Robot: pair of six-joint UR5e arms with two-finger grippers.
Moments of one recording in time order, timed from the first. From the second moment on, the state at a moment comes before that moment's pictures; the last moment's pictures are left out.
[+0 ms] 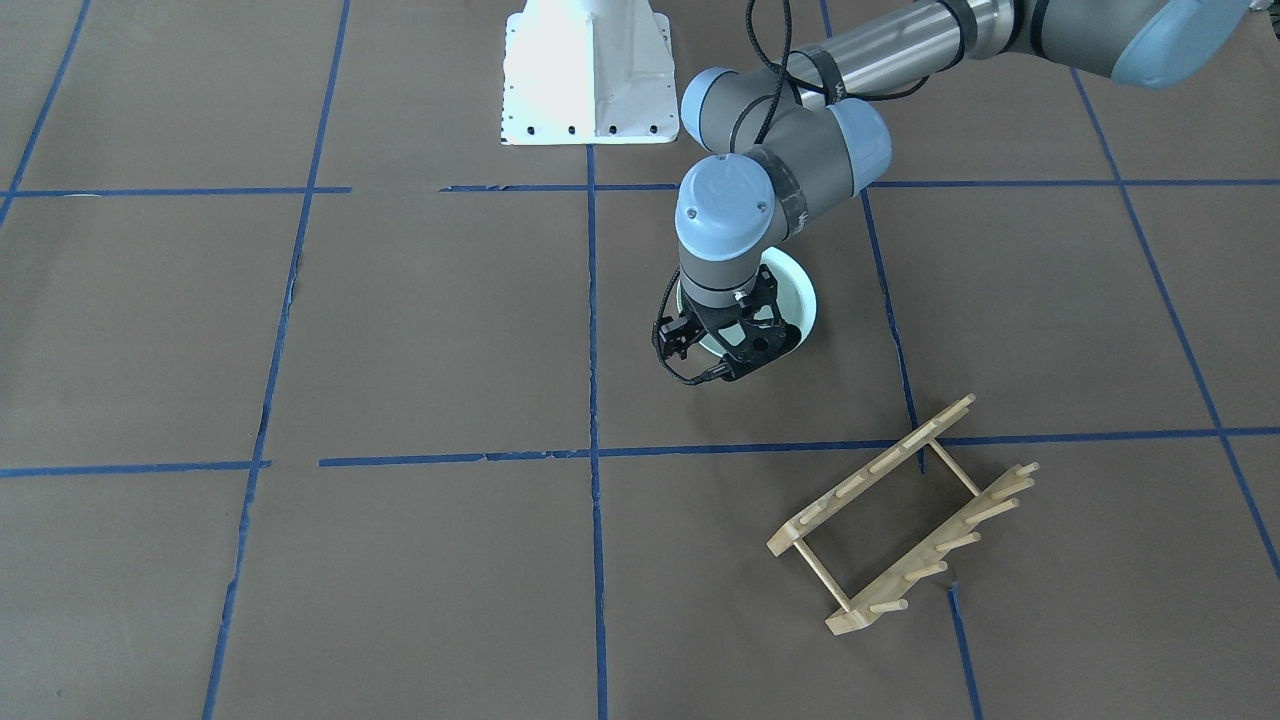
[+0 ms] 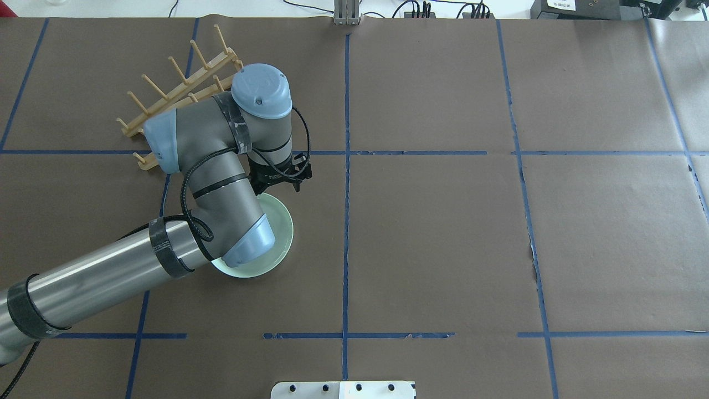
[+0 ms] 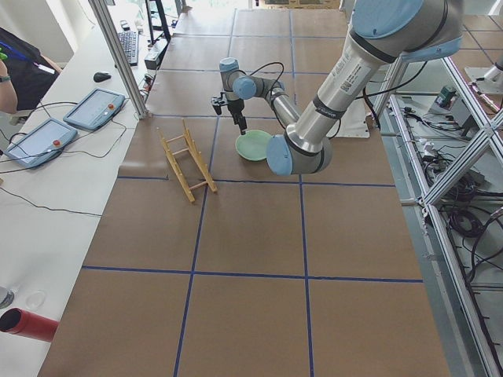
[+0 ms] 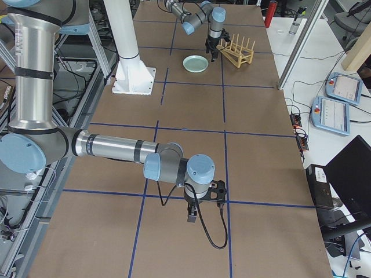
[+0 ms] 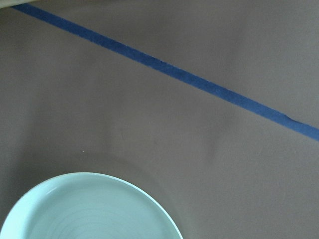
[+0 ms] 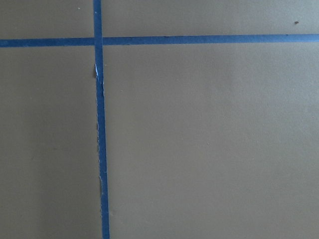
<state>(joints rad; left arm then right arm) -0.61 -2.36 -1.45 -1.43 -2.03 -1.48 1.62 -1.68 1.60 -1.60 2.30 -0.07</state>
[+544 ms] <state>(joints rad) -0.57 -2.37 -1.43 -1.43 -2.02 -1.50 1.62 -1.68 1.60 -1.60 2.30 -0.07</state>
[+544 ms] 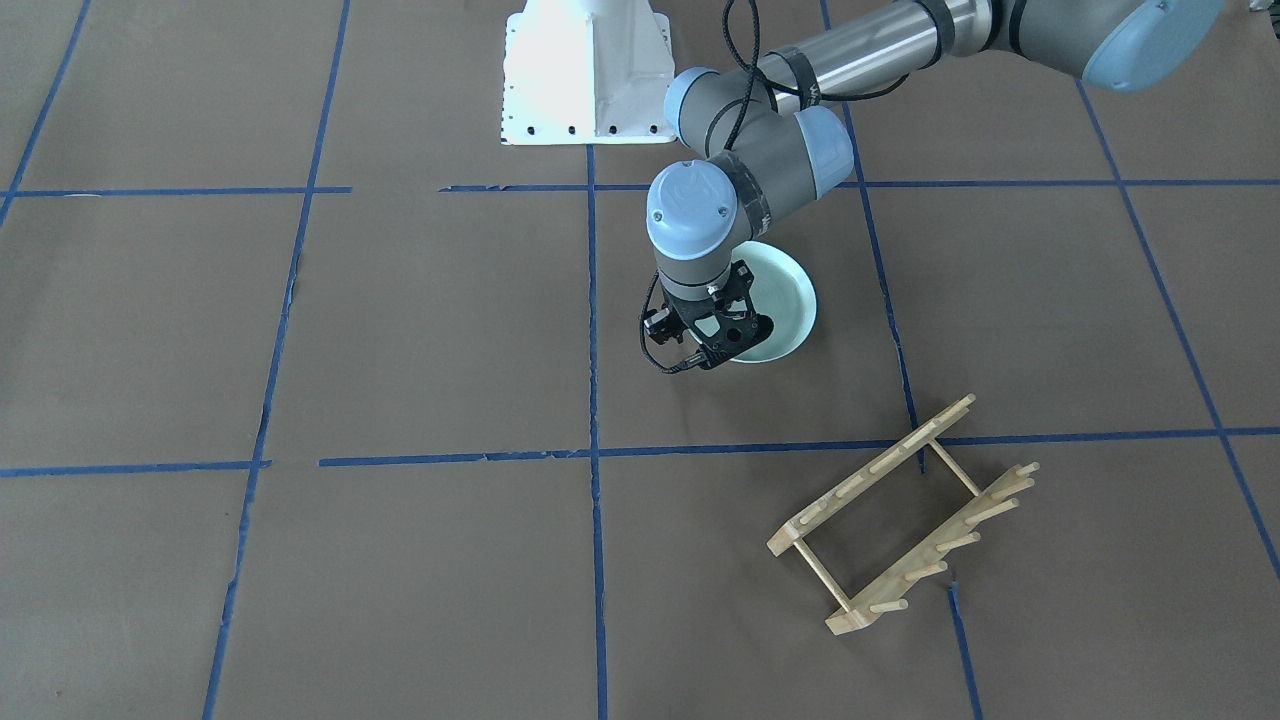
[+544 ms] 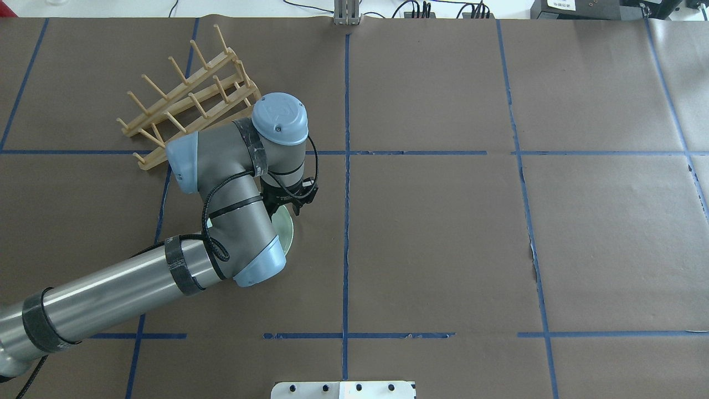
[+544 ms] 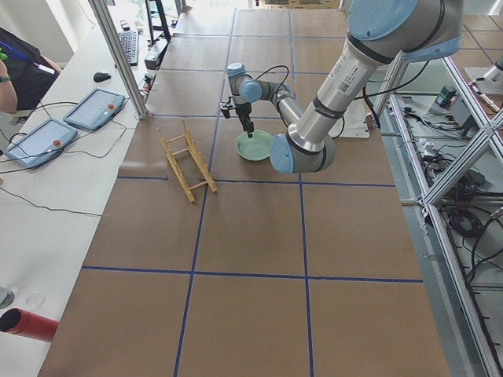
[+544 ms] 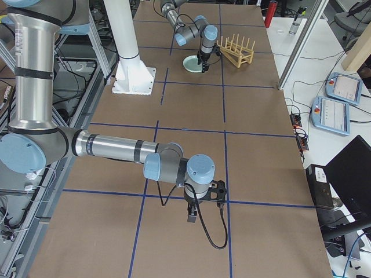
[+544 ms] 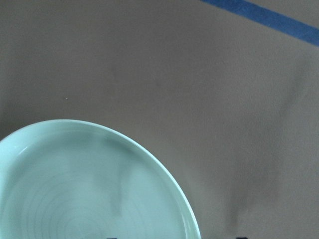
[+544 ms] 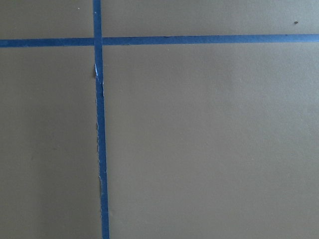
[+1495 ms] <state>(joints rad) -0.57 -2.36 -1.43 -1.44 -2.02 -1.51 1.62 -1.68 1.60 -1.60 2.30 -0.07</state>
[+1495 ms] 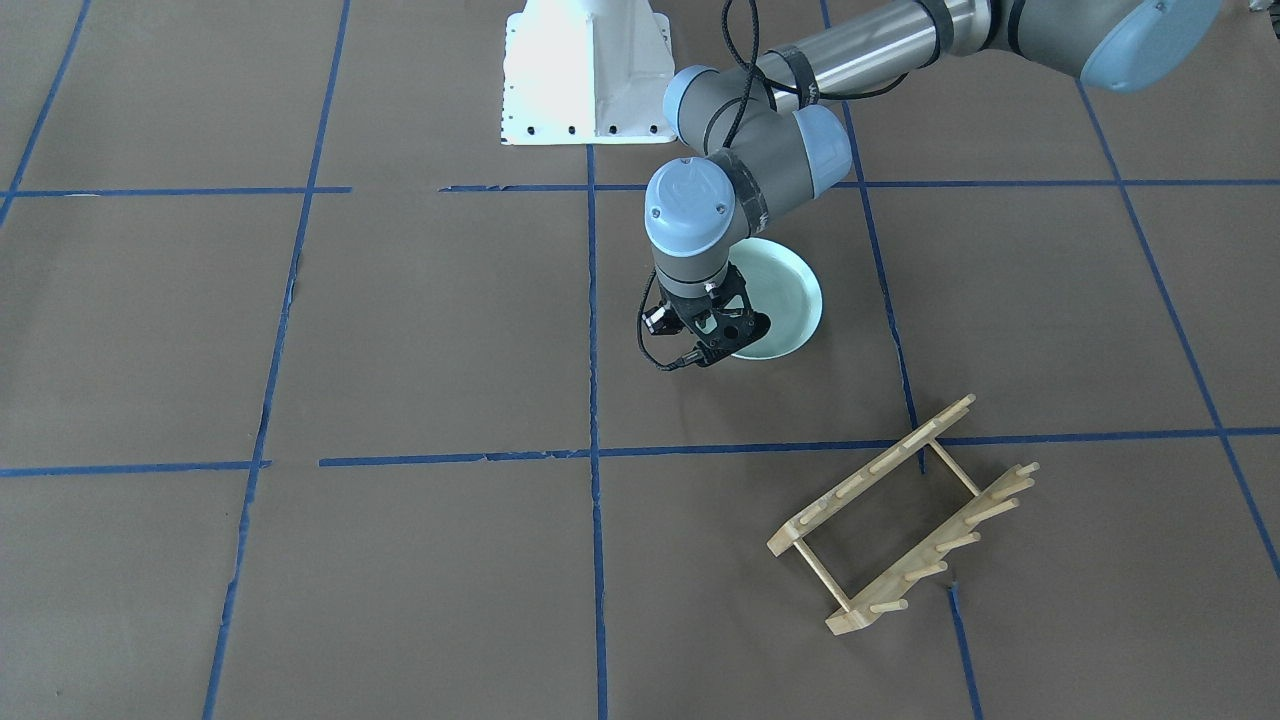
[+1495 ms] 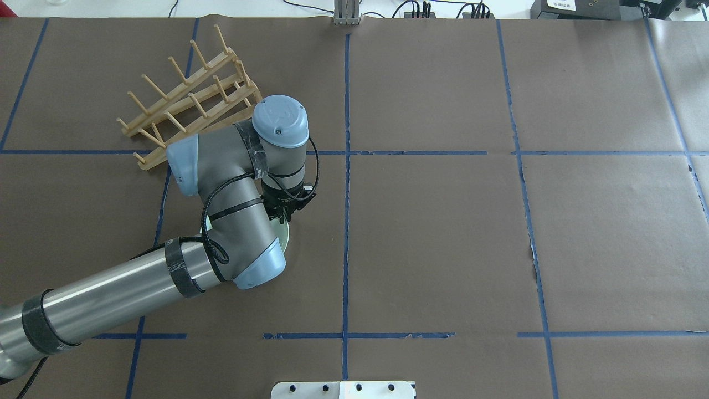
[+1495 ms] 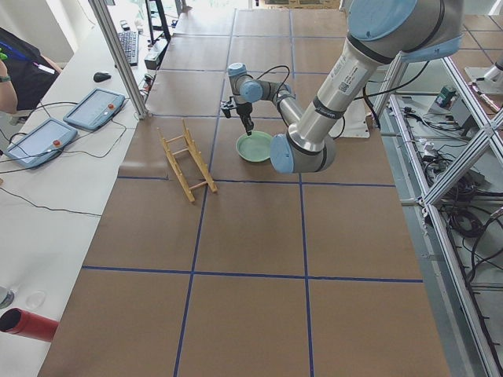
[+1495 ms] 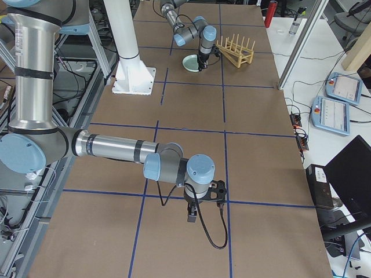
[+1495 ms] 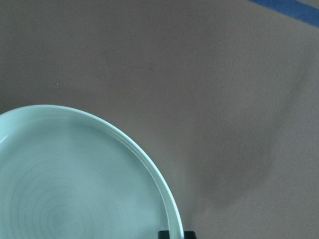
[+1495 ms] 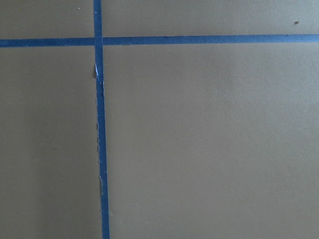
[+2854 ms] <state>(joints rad) -0.69 -2.36 -1.66 -1.52 -2.10 -1.47 1.62 -1.68 1.60 -1.60 2.30 -0.07</state>
